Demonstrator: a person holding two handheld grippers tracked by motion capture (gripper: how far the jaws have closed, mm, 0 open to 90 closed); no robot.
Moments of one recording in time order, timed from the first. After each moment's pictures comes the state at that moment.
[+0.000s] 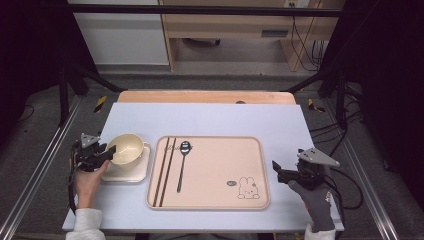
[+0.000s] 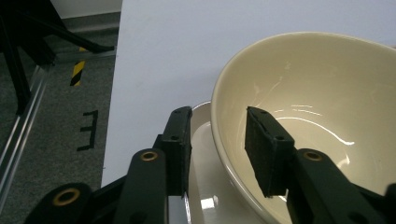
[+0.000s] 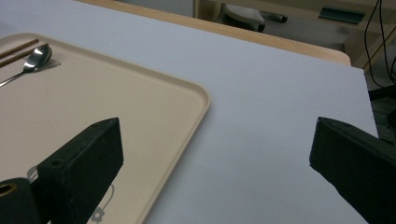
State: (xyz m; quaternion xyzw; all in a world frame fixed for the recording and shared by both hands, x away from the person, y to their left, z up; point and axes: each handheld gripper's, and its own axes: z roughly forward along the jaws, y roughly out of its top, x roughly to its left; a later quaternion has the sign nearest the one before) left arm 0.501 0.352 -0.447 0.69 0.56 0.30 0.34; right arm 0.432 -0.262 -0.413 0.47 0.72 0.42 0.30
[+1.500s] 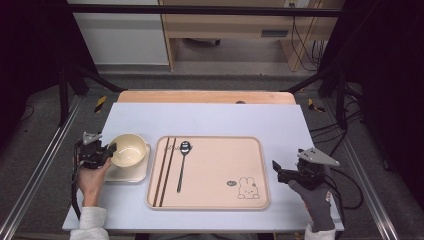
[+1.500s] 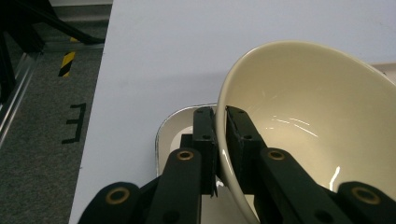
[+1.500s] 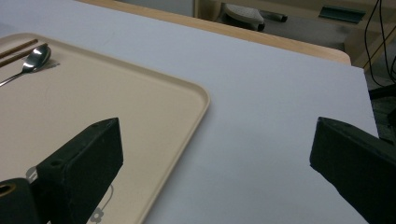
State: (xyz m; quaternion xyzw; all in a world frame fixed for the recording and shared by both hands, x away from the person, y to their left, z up) left arm 0.502 0.341 -0.441 0.68 0.58 0.28 0.35; right arm 0.433 -0.262 -0.414 0.47 0.72 0.42 0.30
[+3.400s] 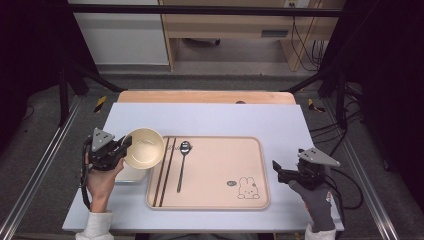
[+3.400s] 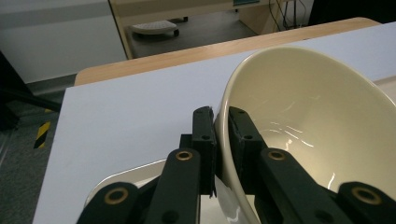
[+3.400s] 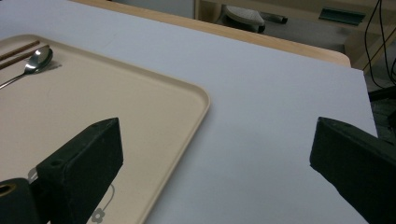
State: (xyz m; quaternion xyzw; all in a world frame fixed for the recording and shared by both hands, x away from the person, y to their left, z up) left arm 0.463 0.276 -0.383 0.70 0.47 0.32 0.42; right arm 0.432 -0.263 -0.413 0.47 0.72 0.42 0.31
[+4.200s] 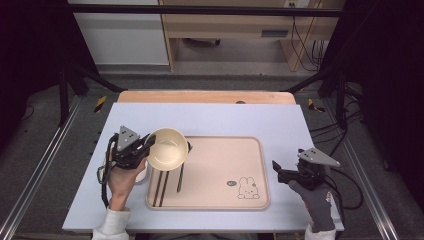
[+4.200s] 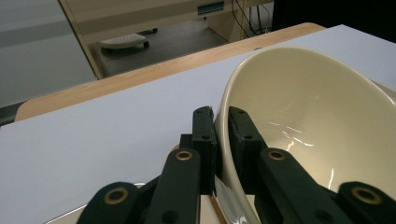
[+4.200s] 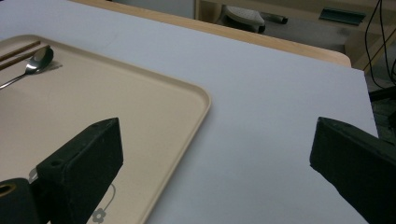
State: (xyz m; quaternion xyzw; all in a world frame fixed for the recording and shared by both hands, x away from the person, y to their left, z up) left arm 0.465 0.216 -0.373 0.73 0.42 0.31 0.44; right arm 0.432 -0.262 -0.412 0.47 0.72 0.42 0.30
